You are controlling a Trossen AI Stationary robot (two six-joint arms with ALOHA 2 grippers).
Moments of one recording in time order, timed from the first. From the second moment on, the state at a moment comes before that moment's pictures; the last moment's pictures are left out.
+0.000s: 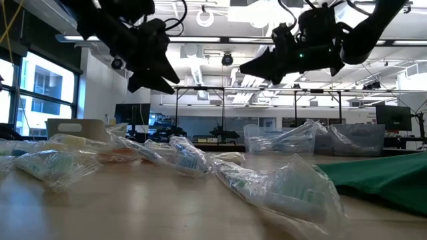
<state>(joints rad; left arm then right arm) 0.24 1.21 0.74 -0.11 0.06 -0.43 -0.44 1.43 0.56 0.82 -0.26 -0.05</state>
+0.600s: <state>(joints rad) 0.02 1.21 0.74 -0.13 -0.06 -0.56 -0.36 1.43 0.56 0.76 -0.28 0.09</state>
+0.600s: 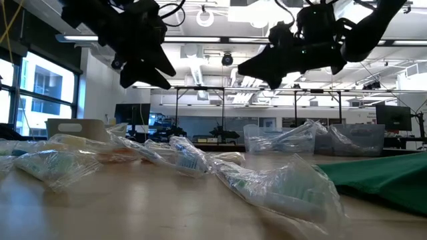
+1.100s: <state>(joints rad) 0.02 1.21 0.74 -0.13 -0.13 -0.50 -0.17 1.43 0.56 0.71 -0.15 0.18</state>
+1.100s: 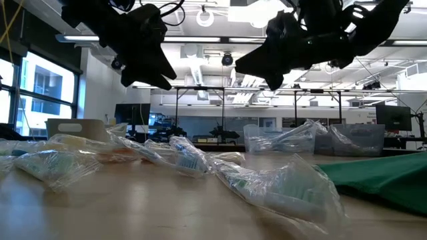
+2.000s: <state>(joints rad) 0.02 1.05 0.74 -0.17 -0.30 -0.34 0.10 1.43 0.71 0.42 0.14 0.27</state>
